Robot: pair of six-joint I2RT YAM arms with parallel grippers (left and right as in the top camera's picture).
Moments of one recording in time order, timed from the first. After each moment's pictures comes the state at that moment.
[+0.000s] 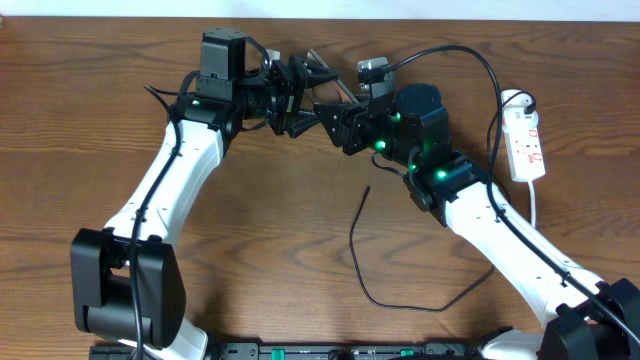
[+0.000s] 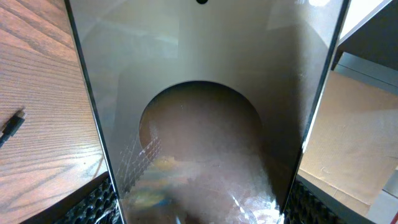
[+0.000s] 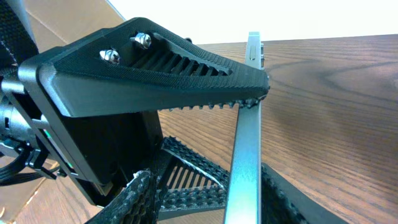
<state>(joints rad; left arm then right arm) -0.21 1.74 1.35 -0.27 0.93 -1.35 0.50 1.52 1.06 0.12 -0.36 0.44</state>
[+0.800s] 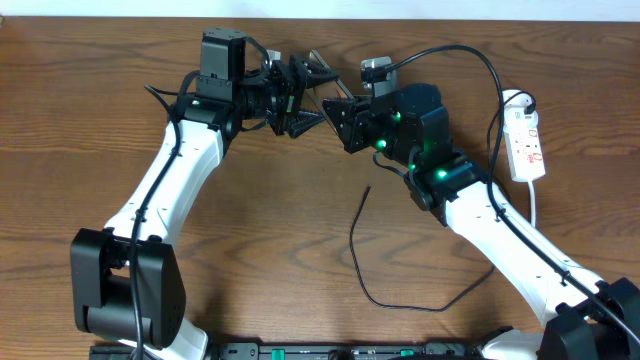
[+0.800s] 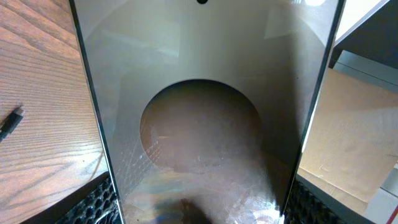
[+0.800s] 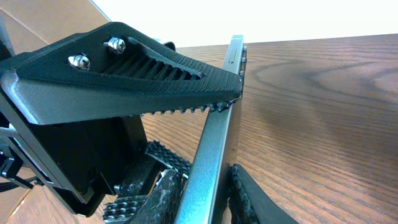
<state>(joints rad) -0.21 1.74 1.35 -0.27 0.94 -1.35 0.50 1.52 1.06 0.12 -0.32 0.44</state>
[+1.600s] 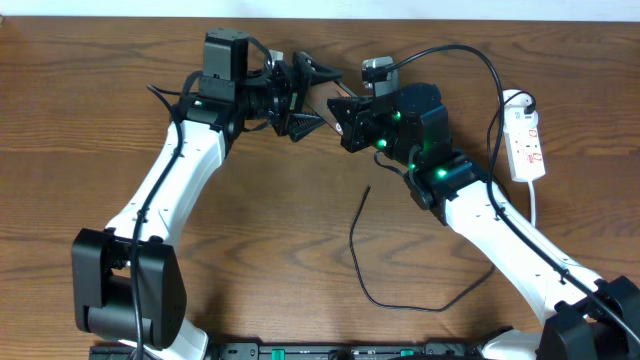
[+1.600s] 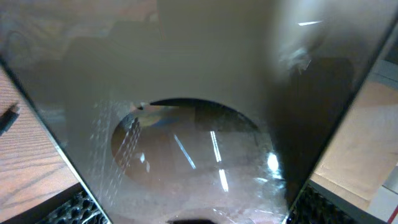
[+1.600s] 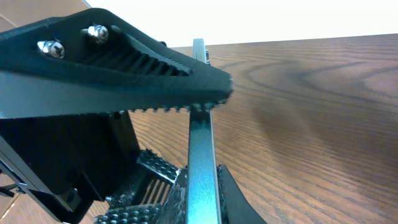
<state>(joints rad) -0.22 1.74 1.35 -0.26 0.94 -1.35 0.49 1.53 1.06 0.11 -0.30 0.43</state>
